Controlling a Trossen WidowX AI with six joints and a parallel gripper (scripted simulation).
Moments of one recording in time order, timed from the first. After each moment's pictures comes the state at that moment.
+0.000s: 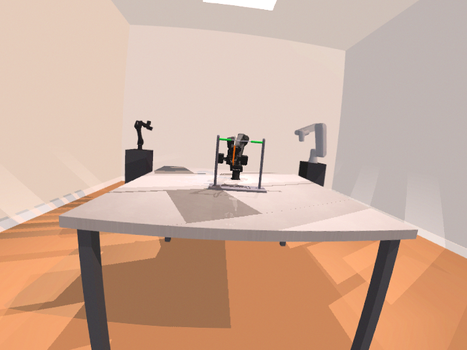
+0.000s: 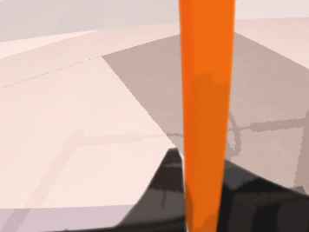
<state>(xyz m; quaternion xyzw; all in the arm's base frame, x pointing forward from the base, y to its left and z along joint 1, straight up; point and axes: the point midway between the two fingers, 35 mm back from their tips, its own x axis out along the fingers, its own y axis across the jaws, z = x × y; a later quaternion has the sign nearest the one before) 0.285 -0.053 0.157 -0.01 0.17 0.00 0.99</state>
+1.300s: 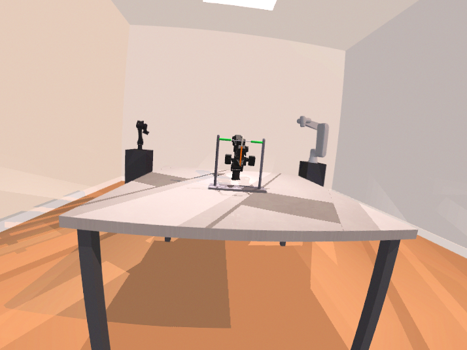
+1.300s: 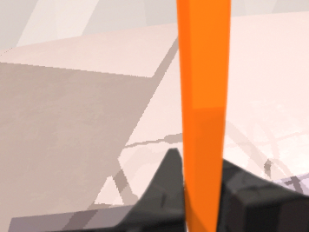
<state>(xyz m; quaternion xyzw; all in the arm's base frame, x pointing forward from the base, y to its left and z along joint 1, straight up) 0.283 -0.009 0.156 0.01 0.17 -0.03 0.99</state>
